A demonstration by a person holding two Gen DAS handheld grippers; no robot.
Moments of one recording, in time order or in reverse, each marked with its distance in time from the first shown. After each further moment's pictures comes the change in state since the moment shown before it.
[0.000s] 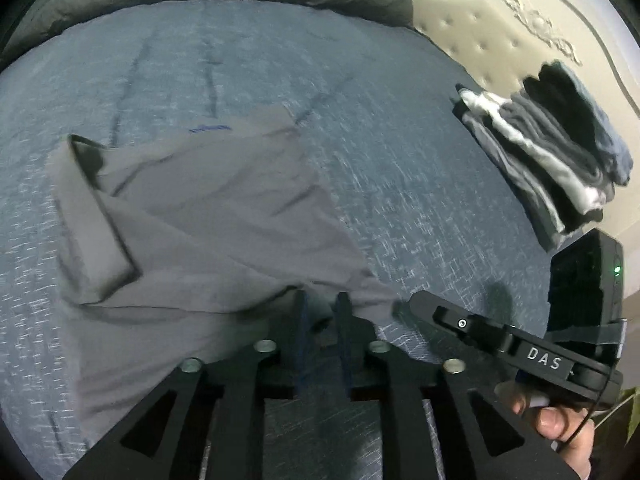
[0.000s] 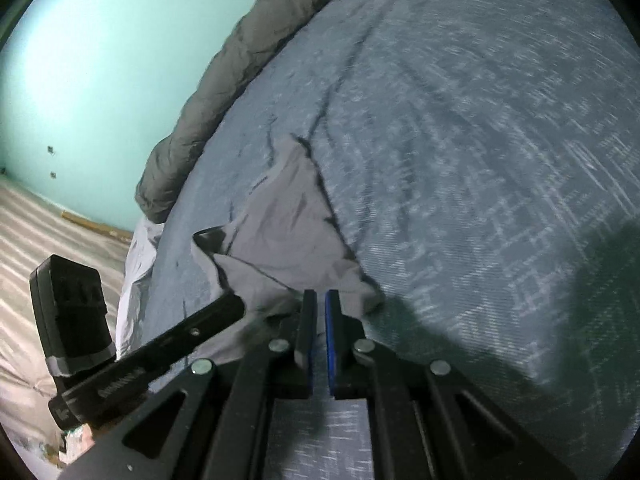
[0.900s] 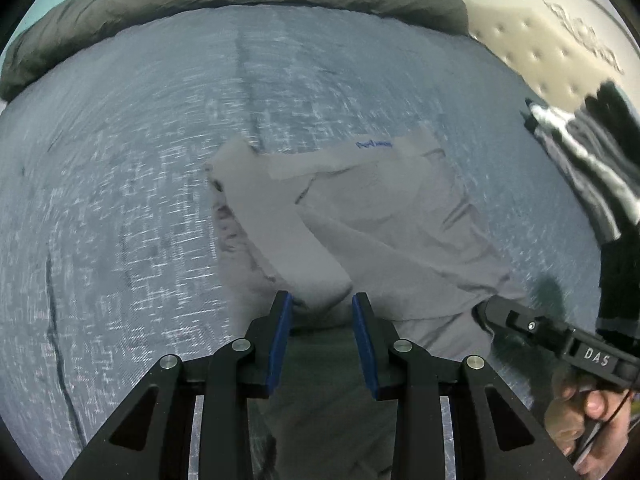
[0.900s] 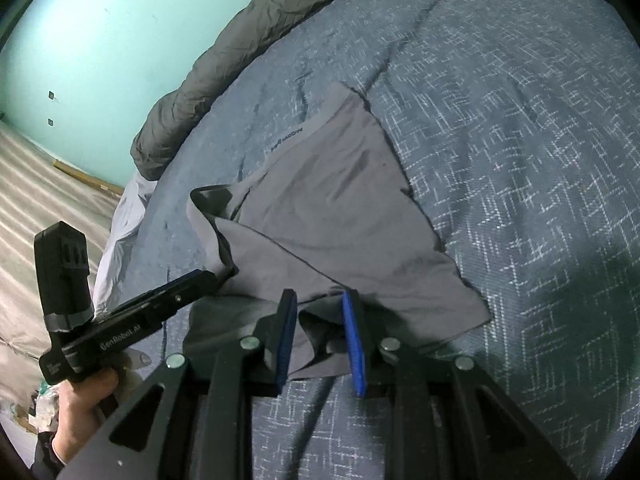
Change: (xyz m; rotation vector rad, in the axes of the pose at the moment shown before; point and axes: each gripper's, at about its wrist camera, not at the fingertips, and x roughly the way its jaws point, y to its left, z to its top) left arm -0.010 0.092 0.005 0.023 0.015 0.192; right arm 0.059 0.031 -0.009 -0.133 0.080 -0.058
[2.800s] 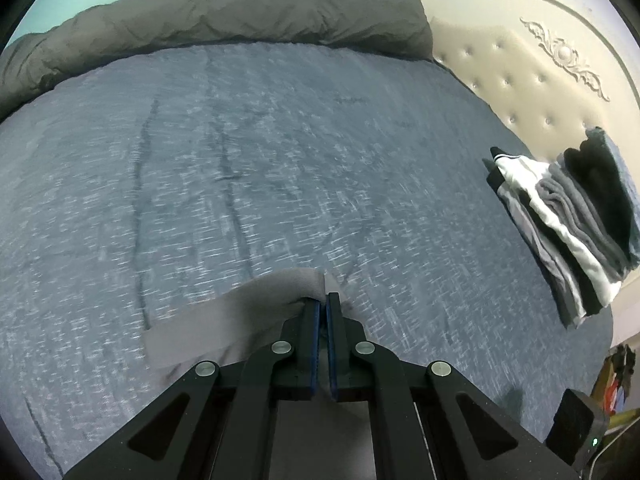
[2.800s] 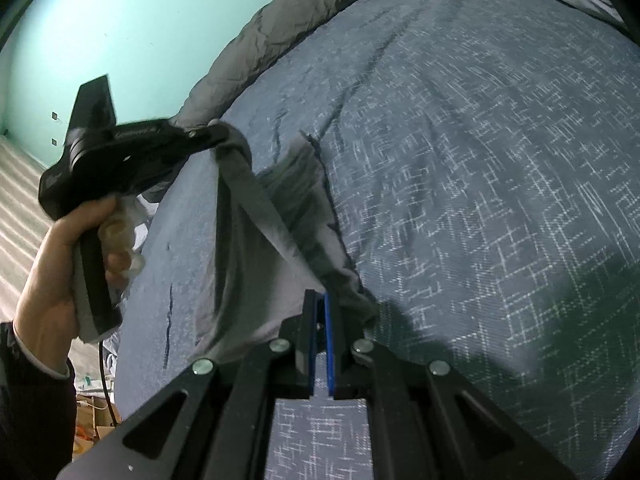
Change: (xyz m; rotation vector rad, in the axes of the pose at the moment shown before) left arm 0.024 -0.077 0.144 0.011 -0.048 -0.125; right arm -0.060 -0.038 0.006 0.027 -0.061 0.004
